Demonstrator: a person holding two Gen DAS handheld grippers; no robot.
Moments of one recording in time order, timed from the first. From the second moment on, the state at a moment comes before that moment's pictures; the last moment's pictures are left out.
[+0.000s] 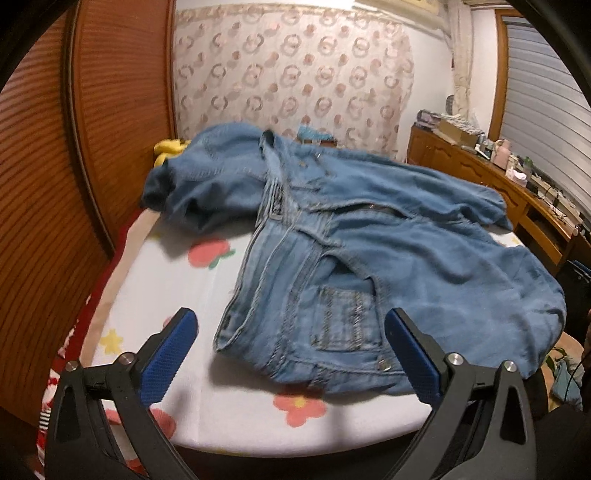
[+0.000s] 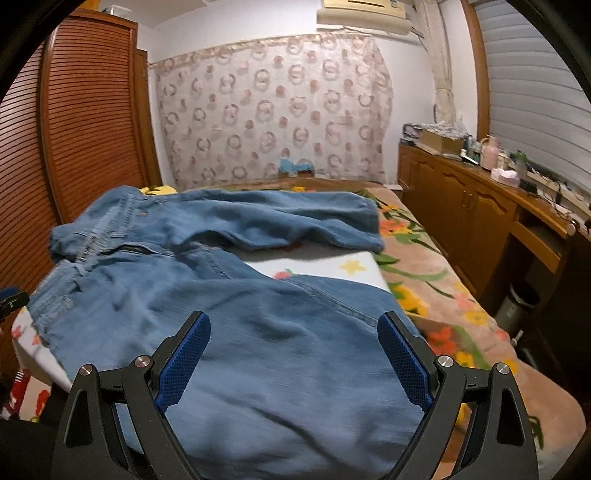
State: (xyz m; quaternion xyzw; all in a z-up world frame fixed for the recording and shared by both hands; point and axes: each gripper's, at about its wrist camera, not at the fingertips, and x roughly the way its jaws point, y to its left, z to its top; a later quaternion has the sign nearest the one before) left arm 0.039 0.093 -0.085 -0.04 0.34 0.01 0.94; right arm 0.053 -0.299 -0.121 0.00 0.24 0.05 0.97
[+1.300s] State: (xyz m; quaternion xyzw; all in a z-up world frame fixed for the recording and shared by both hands) left arm 0.047 0.120 -0.107 -0.08 0.38 -0.02 0.92; right arm 0.088 -0.336 -0.120 0.07 0.28 0.04 0.96
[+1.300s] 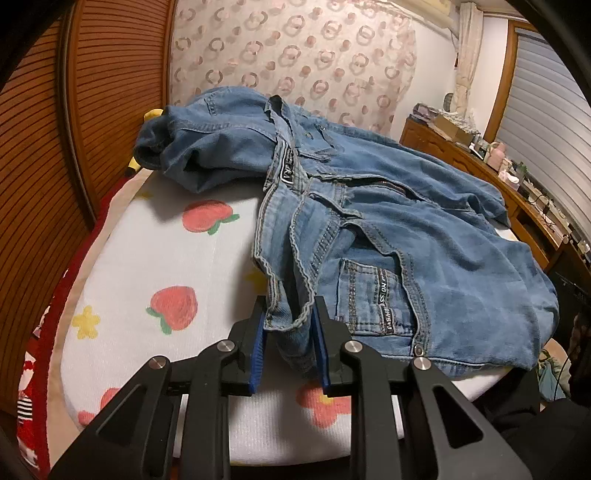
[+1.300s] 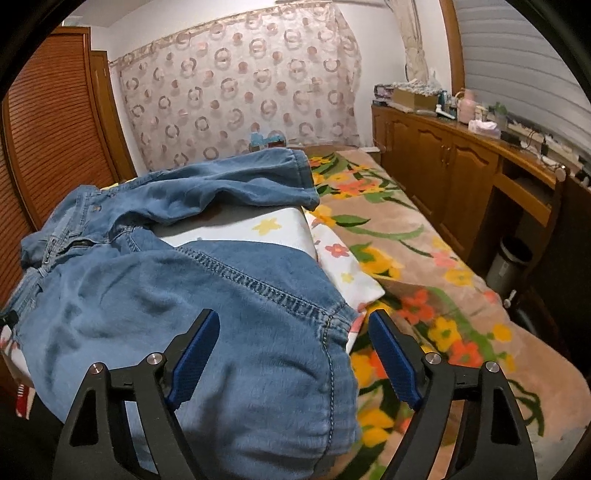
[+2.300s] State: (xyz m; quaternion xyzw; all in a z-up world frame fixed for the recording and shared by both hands) left arm 0.027 0.099 -0.058 -0.06 0.33 -0.05 0.94; right arm 0.063 -0.348 -0.093 0.06 0.27 0.04 0.96
